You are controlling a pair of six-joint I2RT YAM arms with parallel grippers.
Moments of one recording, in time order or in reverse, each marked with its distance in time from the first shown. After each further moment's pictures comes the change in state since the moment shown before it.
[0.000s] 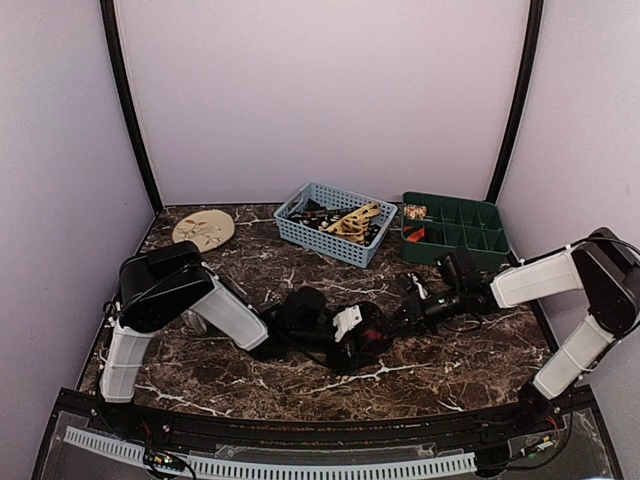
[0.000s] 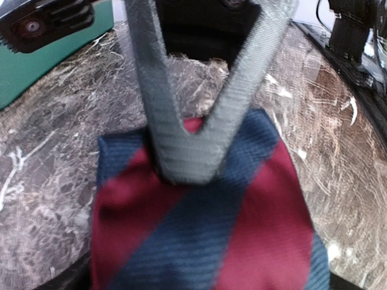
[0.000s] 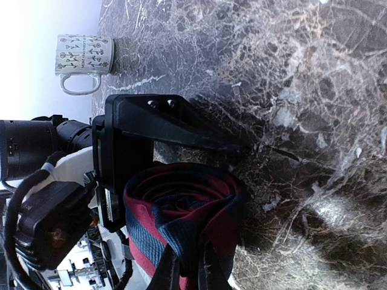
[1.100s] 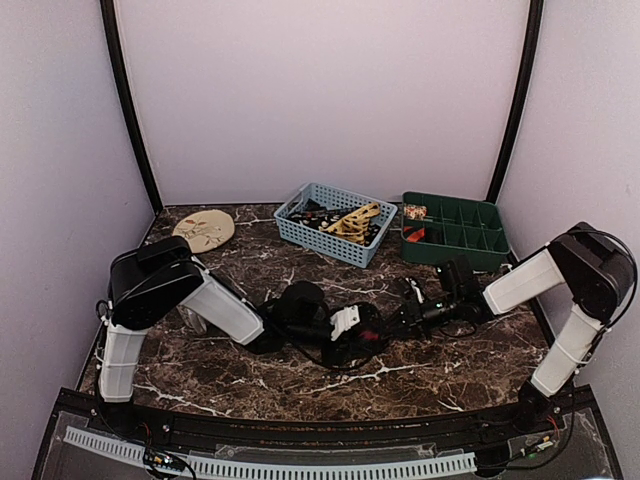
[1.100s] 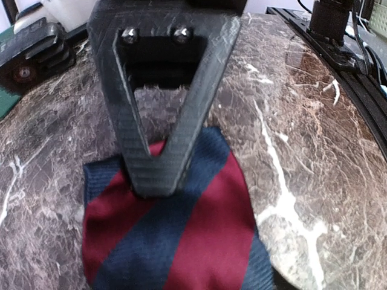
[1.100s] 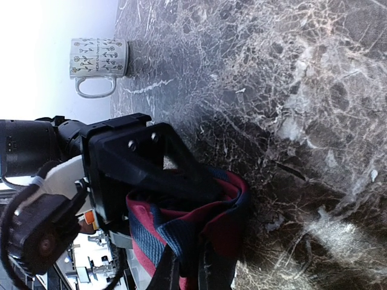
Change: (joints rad) left arm 0.020 -0.056 -0.017 -0.086 0.058 0.093; right arm -0.019 0.107 -0.047 0.230 -0.091 0.084
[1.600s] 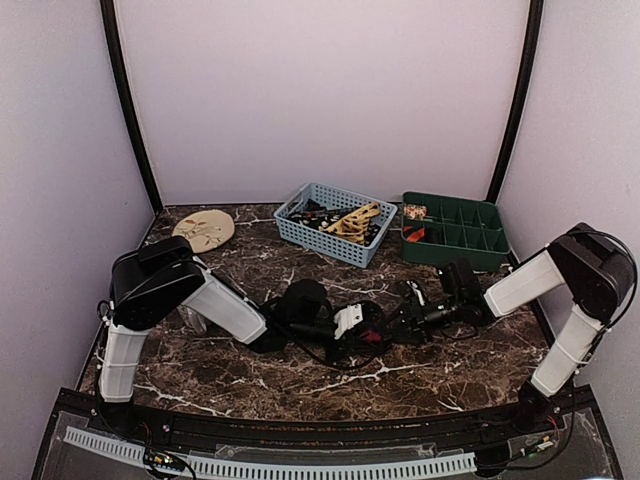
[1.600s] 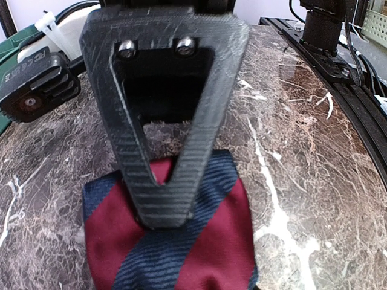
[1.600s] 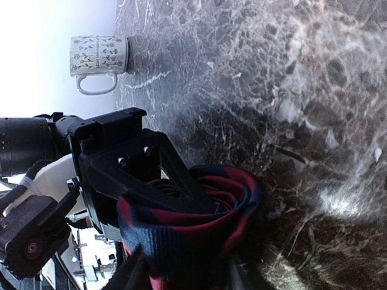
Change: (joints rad) left arm -0.004 0.013 0.026 -0.003 0.013 0.009; right arm 0.001 -0.002 -0.023 0.023 -0.021 0.043
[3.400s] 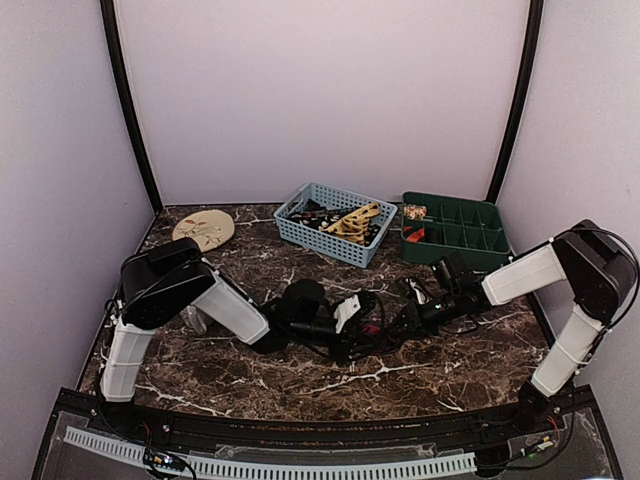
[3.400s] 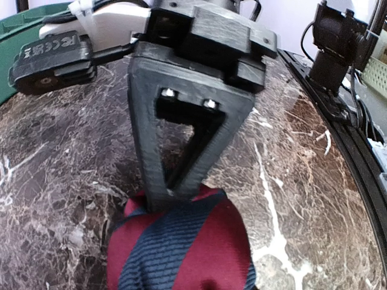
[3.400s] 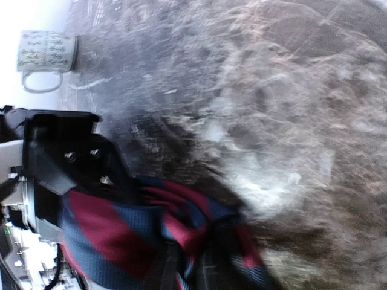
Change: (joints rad) left arm 0.011 0.054 0.017 0.116 0.051 -0.255; right arm -0.002 -0.003 0.103 -0.306 0.208 -0.308
